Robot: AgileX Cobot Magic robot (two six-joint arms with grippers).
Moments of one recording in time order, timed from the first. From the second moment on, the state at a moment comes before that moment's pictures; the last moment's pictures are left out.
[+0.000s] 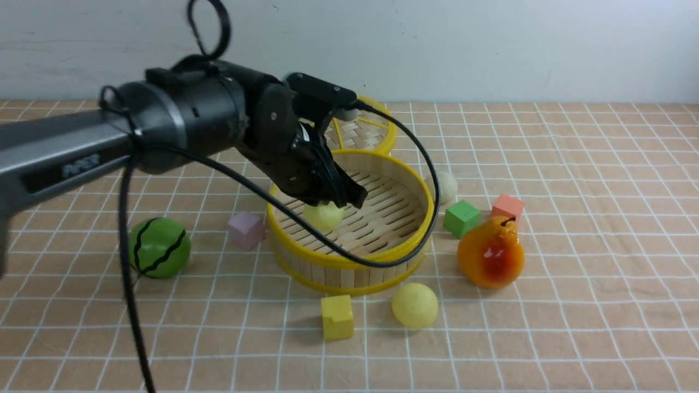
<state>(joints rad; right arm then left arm) 0.04 -0.01 0.02 0.10 0.39 -0.01 -0.49 1.98 -1.59 0.04 0.59 0.05</state>
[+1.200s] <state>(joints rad) 0.04 -0.01 0.02 0.10 0.39 -0.01 -0.49 0.86 -0.70 -0.26 0.43 -0.05</state>
